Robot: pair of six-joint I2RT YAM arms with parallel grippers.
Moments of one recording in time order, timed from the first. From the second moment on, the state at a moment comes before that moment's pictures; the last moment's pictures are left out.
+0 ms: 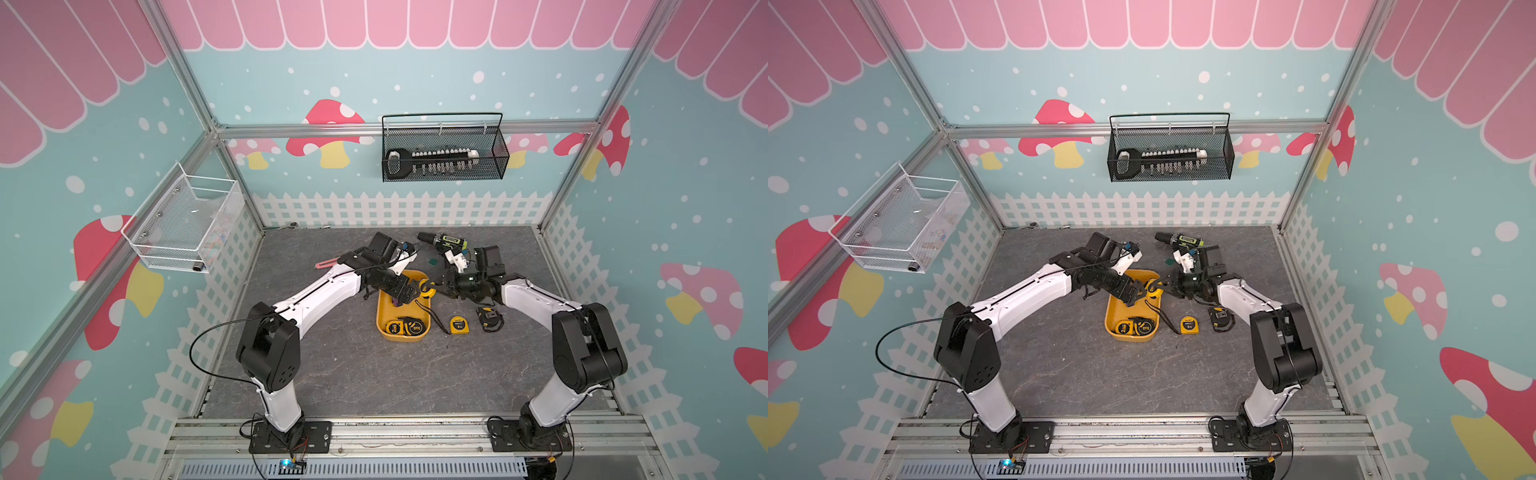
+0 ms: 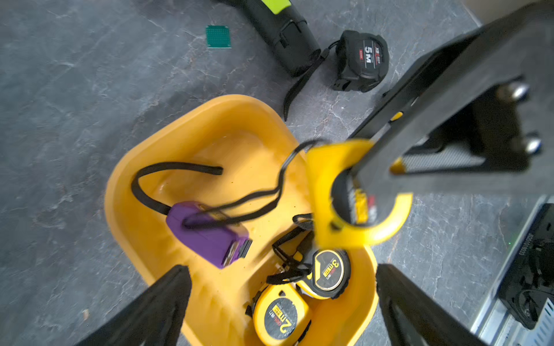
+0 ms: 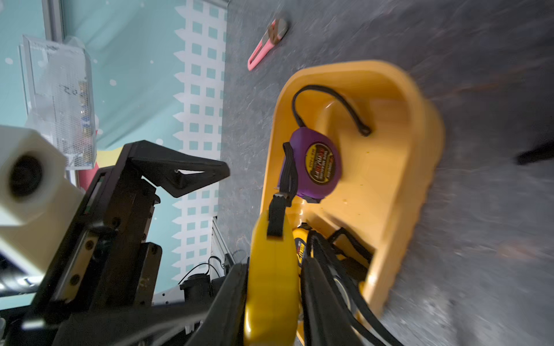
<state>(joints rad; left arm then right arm) -0.56 1.77 1.49 -0.68 0.26 0.02 0.21 1.65 1.06 -0.19 -0.85 0.61</state>
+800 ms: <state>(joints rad) -0.61 1.98 1.61 -0.89 0.00 0.03 0.08 1.75 0.99 -0.43 -0.60 0.28</state>
